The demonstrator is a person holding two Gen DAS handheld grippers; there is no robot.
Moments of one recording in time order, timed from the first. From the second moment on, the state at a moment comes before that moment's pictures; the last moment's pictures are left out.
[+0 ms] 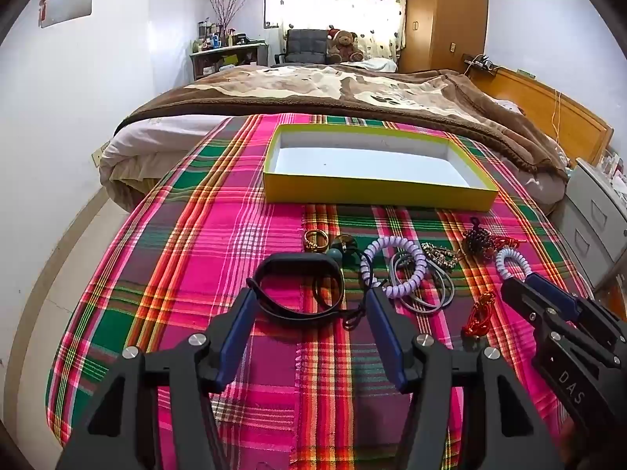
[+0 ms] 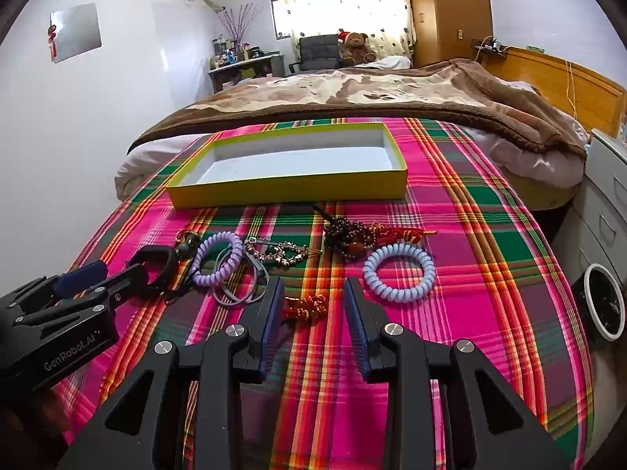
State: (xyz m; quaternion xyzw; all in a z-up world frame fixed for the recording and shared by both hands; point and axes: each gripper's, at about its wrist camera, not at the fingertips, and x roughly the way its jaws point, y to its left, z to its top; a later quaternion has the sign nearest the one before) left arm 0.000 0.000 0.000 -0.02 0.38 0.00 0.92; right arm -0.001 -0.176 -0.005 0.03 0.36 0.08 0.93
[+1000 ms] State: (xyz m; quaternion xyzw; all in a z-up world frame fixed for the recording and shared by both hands) left arm -0.004 0.000 0.010 -0.02 0.37 0.01 0.93; right arm -0.001 -0.171 0.003 0.02 0.36 0.07 0.93
